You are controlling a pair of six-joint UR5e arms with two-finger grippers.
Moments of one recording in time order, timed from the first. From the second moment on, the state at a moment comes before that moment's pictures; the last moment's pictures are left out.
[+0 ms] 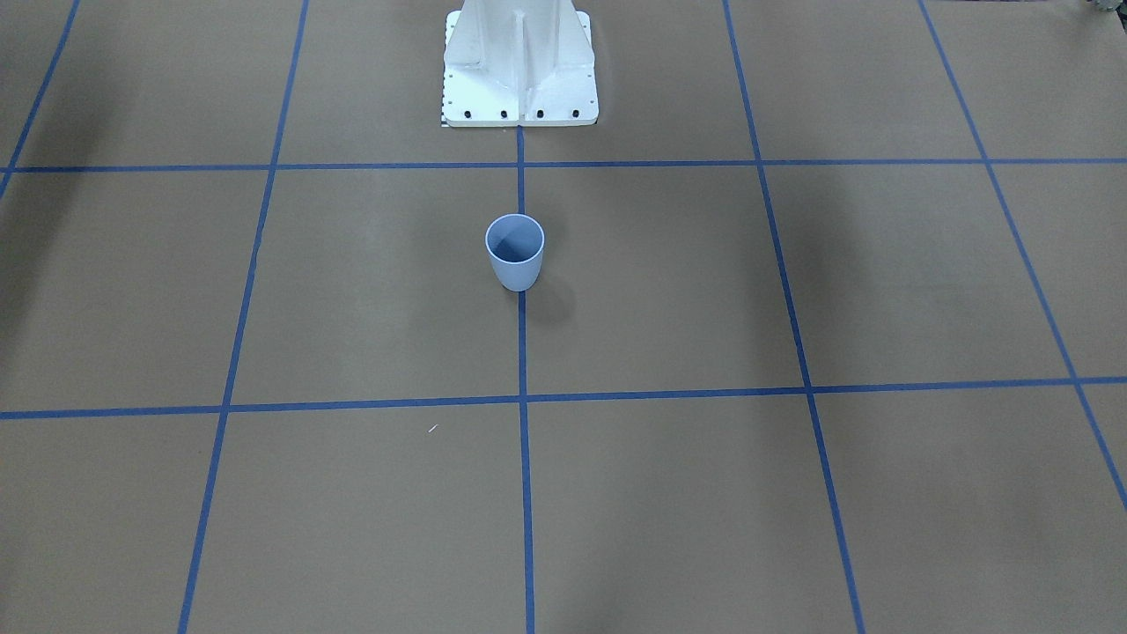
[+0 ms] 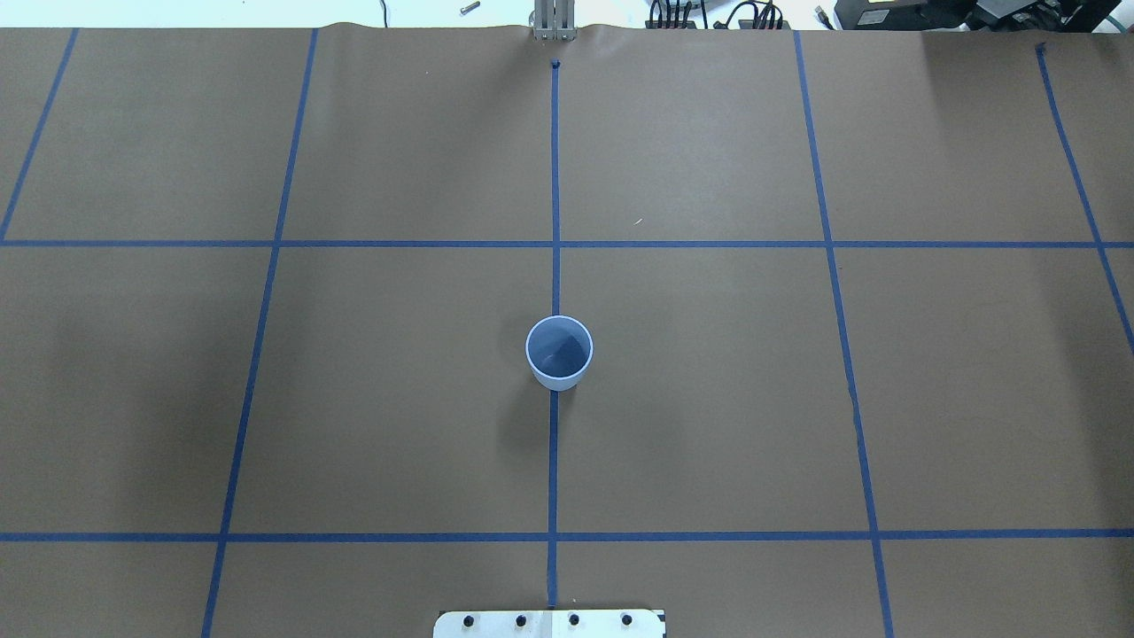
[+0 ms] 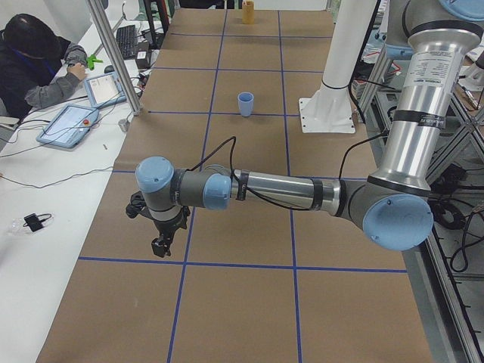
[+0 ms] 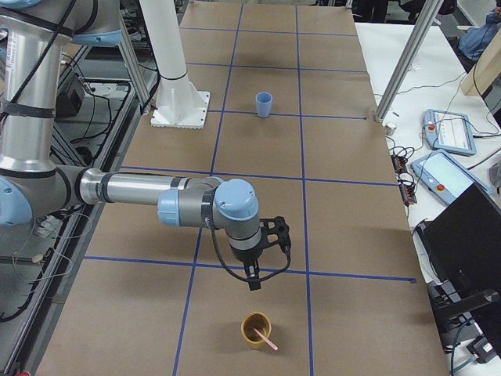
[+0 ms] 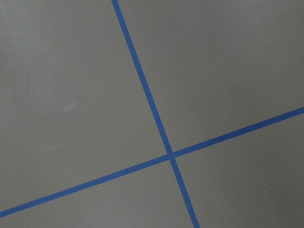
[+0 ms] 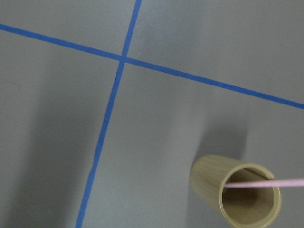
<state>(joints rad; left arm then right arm) -1.56 -1.77 -1.48 -1.56 -2.30 0.27 1.77 -1.84 1.79 -1.52 2.24 -0.28</state>
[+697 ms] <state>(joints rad) -1.56 -1.68 -1.58 -1.56 -2.30 0.27 1.85 -1.82 1.47 -1.03 2.19 0.28</state>
